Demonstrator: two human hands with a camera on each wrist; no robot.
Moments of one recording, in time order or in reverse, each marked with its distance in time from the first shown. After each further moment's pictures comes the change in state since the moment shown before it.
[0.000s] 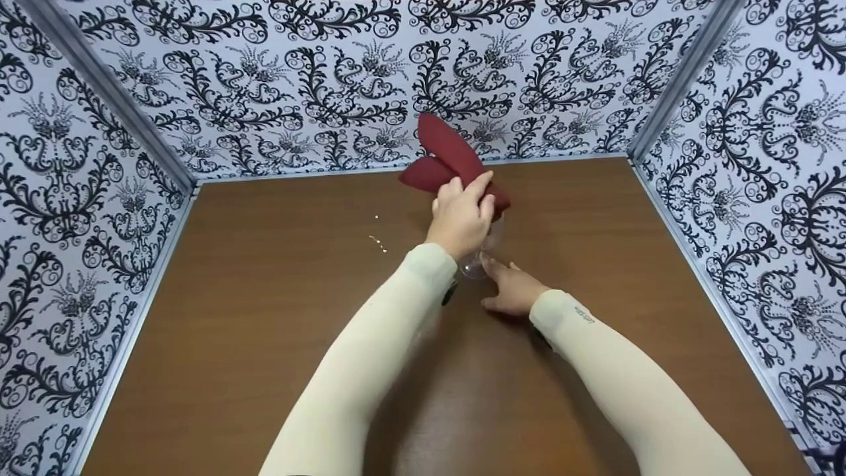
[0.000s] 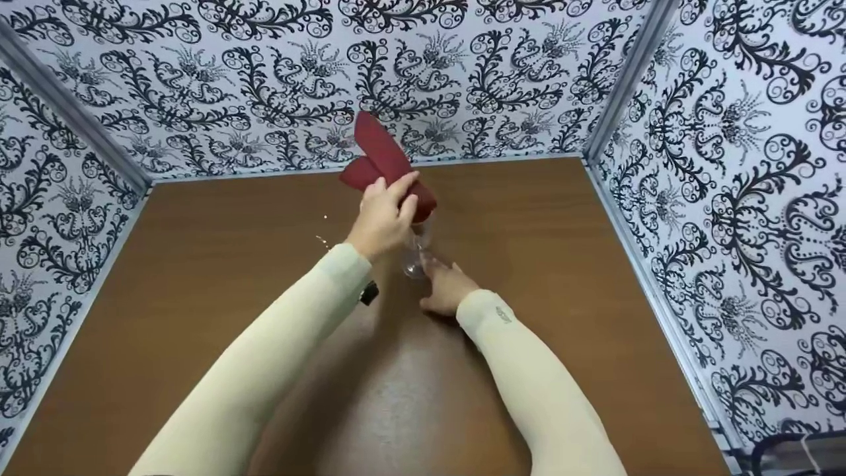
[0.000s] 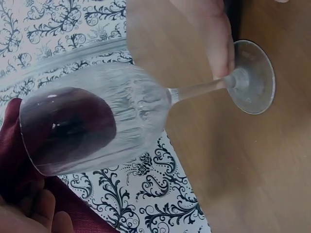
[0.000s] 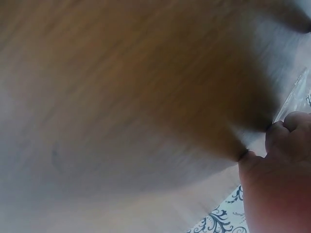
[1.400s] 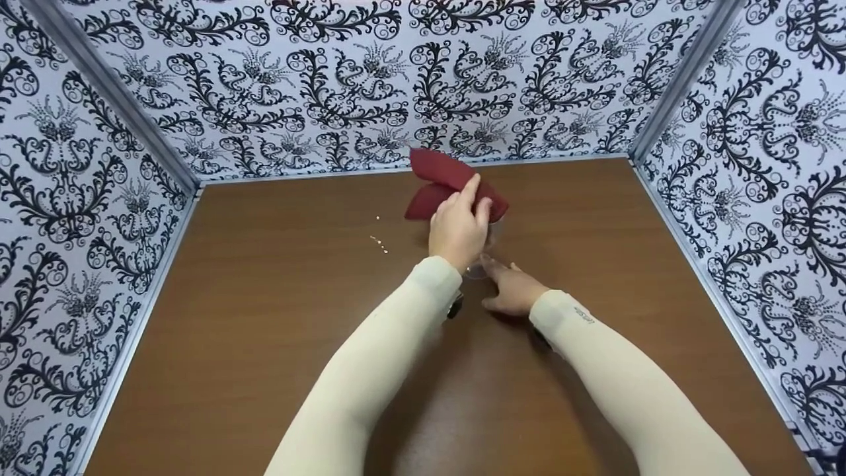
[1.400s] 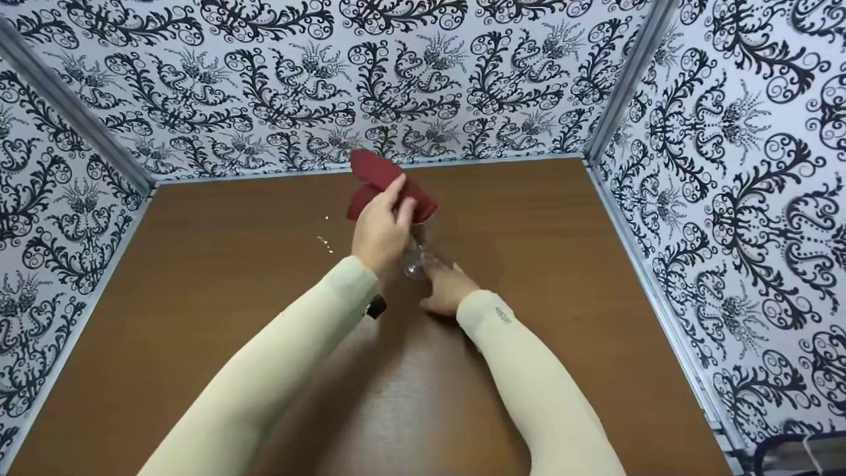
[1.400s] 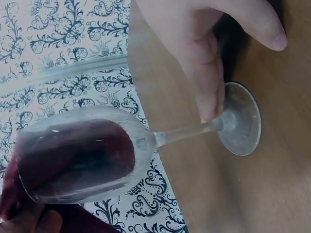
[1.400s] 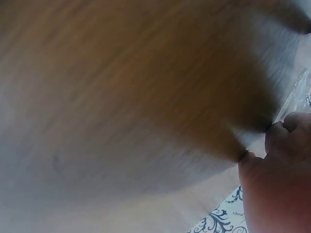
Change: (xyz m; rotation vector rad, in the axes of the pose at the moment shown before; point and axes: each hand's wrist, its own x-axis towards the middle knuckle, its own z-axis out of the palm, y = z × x) left_hand -0.015 -0.001 0.010 0.010 0.110 -0.108; right_hand 0.004 0.001 0.003 0.003 0.003 -0.002
